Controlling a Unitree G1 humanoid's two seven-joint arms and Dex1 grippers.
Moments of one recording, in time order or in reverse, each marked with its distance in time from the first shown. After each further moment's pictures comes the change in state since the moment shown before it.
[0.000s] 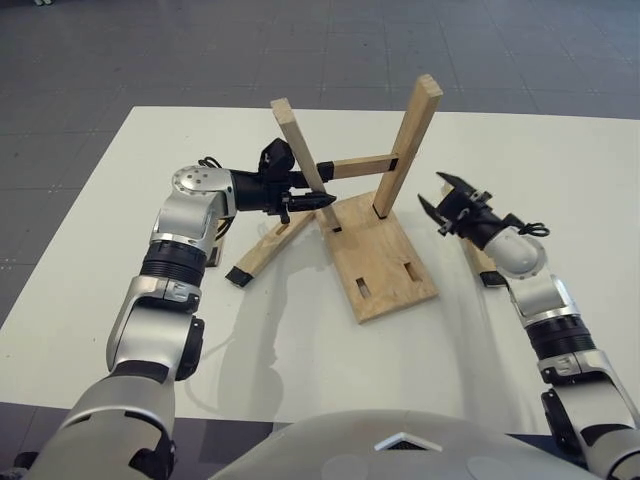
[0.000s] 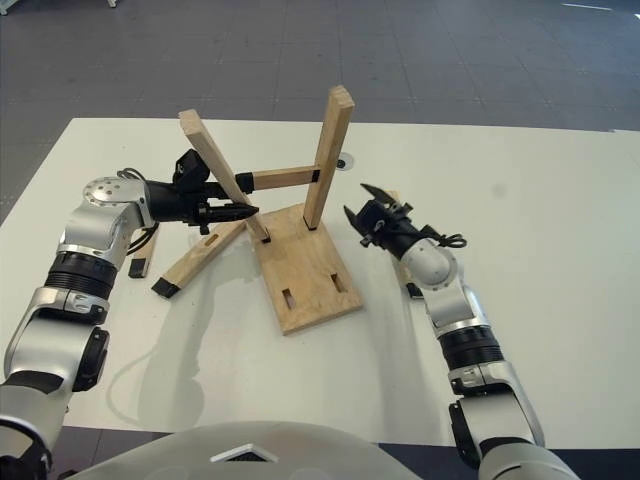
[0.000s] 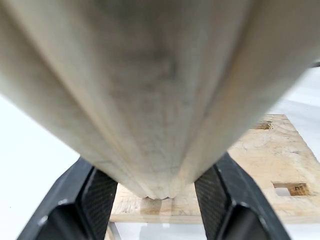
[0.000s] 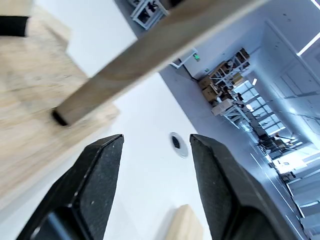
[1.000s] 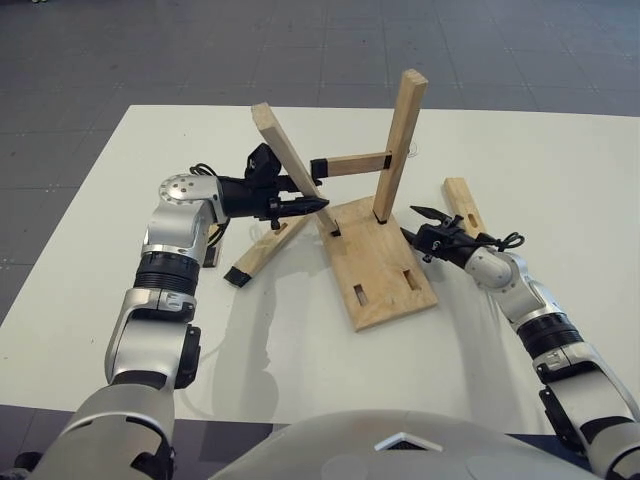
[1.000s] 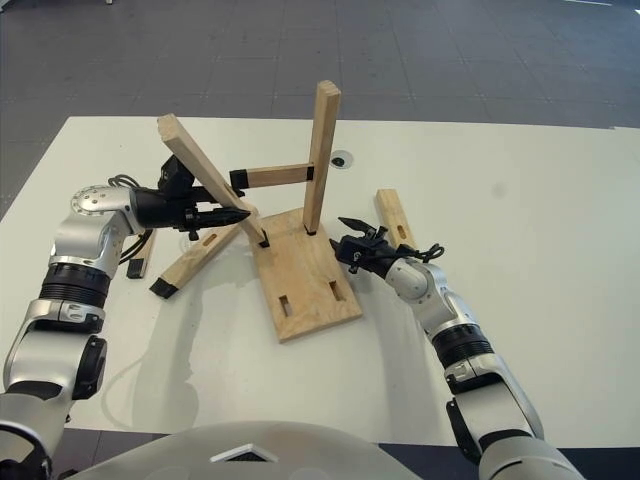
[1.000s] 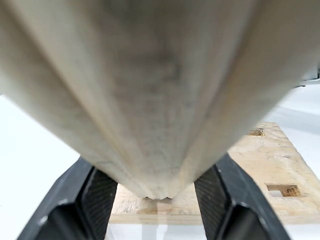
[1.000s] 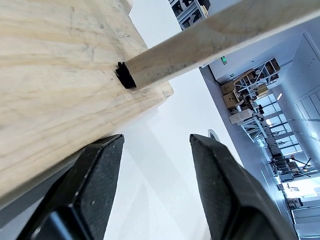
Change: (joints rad) left arm 0.071 0.004 0.111 -0.061 -0.027 0.016 -0.070; right arm -0.042 -0.005 0.190 0.290 -0.229 -0.254 -0.053
